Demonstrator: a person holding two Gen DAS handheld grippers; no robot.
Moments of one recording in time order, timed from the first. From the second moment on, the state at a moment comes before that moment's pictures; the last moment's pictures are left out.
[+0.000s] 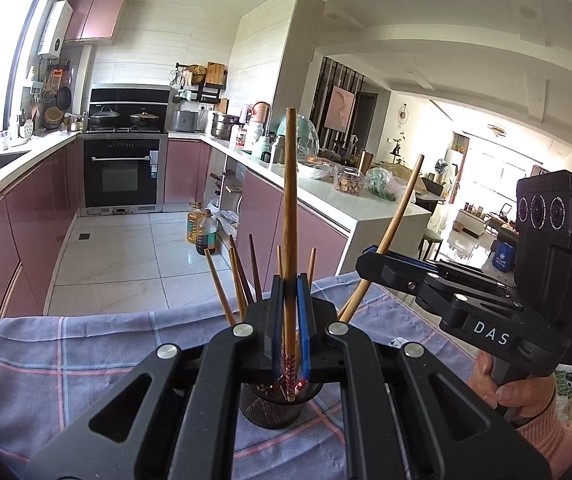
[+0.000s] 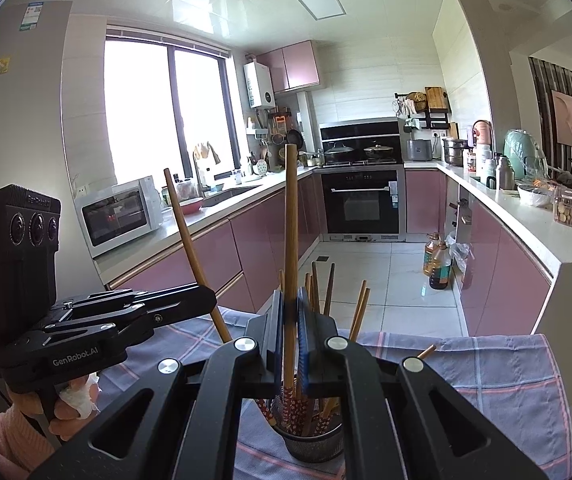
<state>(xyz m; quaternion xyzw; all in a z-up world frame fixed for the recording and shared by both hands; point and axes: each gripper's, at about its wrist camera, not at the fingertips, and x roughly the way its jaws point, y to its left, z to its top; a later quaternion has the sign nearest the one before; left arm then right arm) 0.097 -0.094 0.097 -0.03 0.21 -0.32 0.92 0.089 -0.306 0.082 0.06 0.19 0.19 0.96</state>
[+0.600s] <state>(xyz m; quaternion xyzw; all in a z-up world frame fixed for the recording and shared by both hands) 0.103 -0.103 0.096 -0.03 0.21 -0.32 0.92 0.093 -0.305 0.073 0.06 0.20 0.18 0.96</state>
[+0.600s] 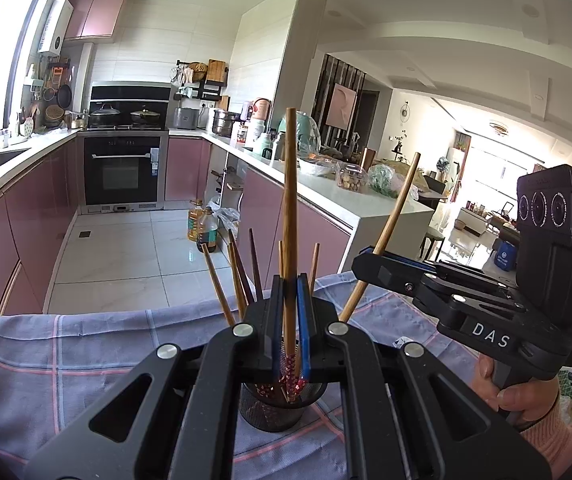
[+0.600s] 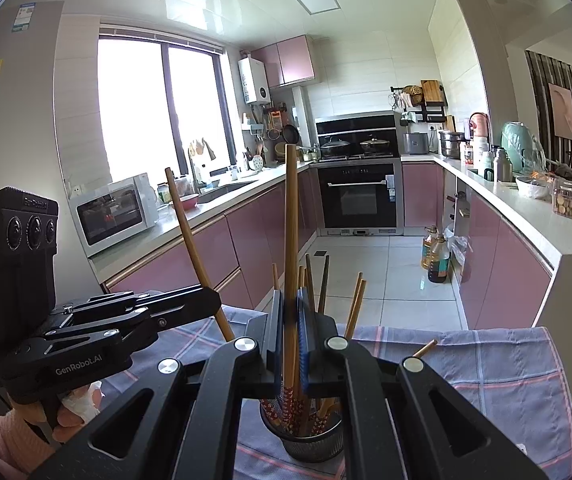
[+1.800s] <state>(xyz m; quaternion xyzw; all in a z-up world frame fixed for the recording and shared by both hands) 0.114 -0.108 0.085 -0.02 0.24 -0.32 0.92 0.099 -0.303 0.060 0.07 0.22 0.18 0.96</state>
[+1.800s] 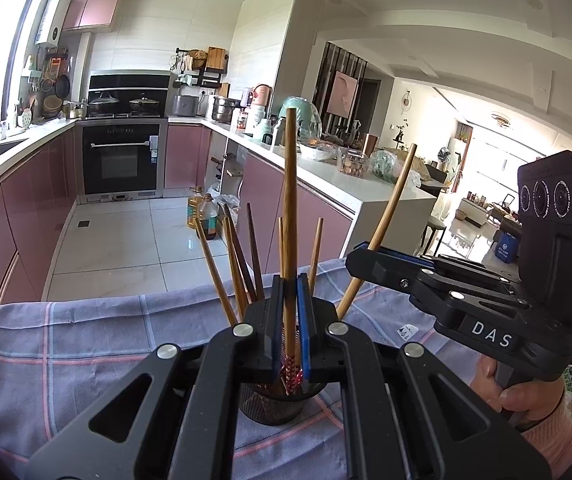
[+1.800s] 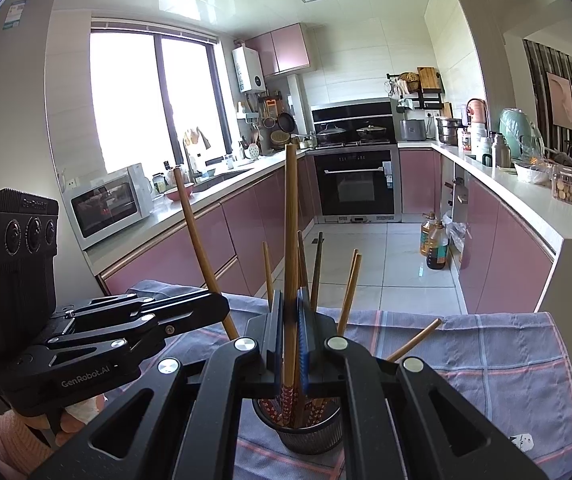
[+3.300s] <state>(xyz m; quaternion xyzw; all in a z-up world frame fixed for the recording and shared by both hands) 0.129 -0.119 0.060 -0.01 0.27 -0.31 0.91 0.109 -0.302 0.041 0.07 0.25 0.18 0.95</state>
